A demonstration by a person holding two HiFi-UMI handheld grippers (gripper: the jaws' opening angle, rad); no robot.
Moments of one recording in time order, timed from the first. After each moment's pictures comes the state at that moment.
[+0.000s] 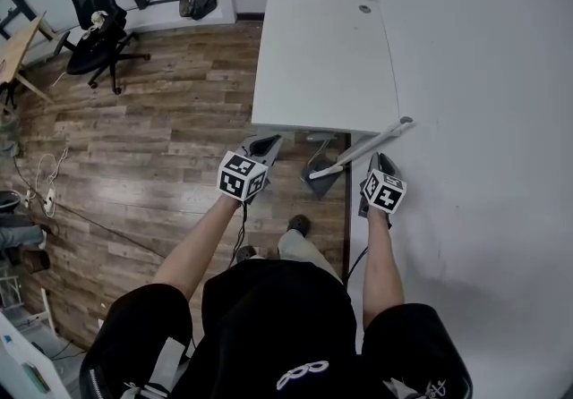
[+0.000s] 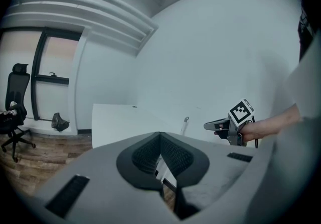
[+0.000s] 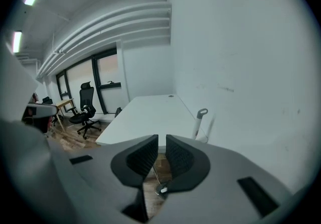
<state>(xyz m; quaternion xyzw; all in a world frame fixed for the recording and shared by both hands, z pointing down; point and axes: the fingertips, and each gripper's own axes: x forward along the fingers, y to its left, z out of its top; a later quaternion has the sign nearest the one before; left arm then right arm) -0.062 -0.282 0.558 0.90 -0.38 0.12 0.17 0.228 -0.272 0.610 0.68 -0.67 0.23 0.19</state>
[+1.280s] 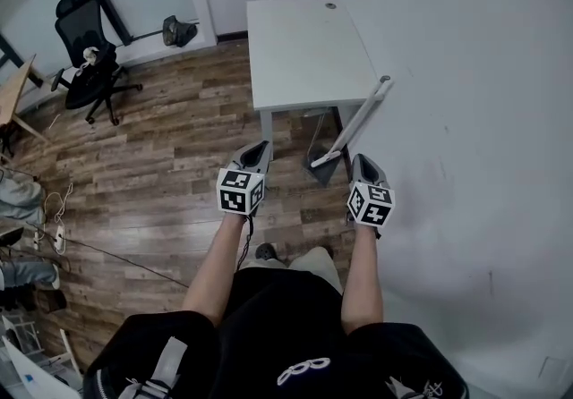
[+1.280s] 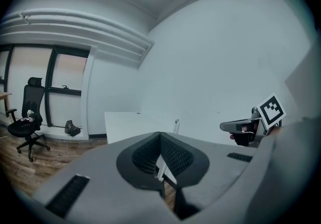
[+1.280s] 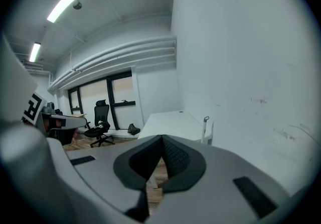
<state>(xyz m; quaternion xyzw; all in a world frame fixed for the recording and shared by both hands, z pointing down) -0.128 -0.096 0.494 0.89 -0.42 0.11 0.13 0.106 -0.043 0.510 0.68 -0.70 0.17 0.09</state>
